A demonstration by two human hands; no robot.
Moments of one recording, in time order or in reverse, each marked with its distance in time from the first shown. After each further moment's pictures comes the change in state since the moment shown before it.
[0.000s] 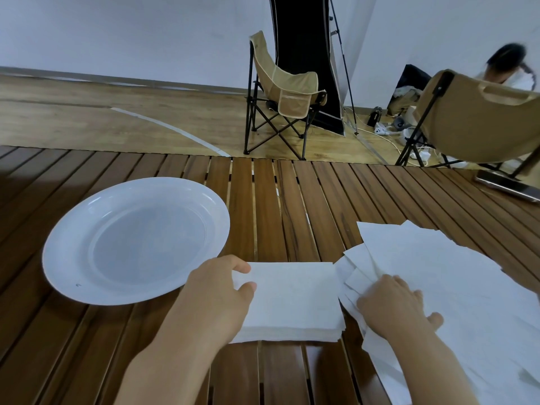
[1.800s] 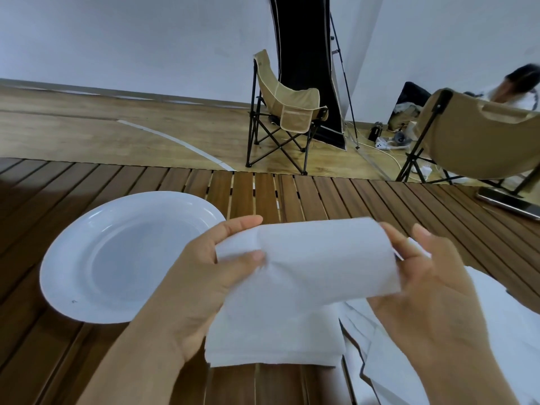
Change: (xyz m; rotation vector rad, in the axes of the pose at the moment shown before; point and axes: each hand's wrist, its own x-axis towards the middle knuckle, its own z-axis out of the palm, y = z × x) left_hand 0.010 0.020 -0.030 -0.998 -0.188 0.005; right_hand -0.030 -0.010 -0.072 1.728 -0.310 -0.624
